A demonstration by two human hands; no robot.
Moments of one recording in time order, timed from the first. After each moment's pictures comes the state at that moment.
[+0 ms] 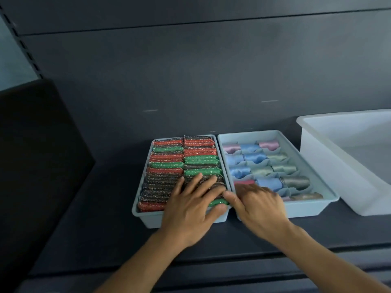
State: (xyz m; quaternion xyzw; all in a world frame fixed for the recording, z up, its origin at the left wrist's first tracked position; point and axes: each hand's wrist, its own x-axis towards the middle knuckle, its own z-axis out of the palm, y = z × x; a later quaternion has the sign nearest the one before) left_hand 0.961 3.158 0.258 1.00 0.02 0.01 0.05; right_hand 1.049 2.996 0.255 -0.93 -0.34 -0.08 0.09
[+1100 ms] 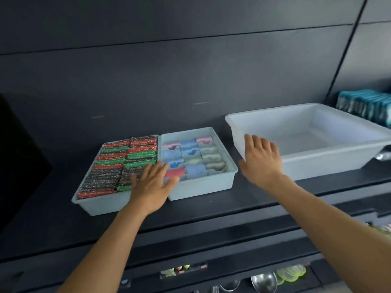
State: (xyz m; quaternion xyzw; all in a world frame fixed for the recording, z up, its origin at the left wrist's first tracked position) left_hand 0.980 3.069 0.274 0.98 0.17 -0.01 0.13; right_hand 1.107 2.822 0.300 -0.97 -0.19 -0.13 0.03
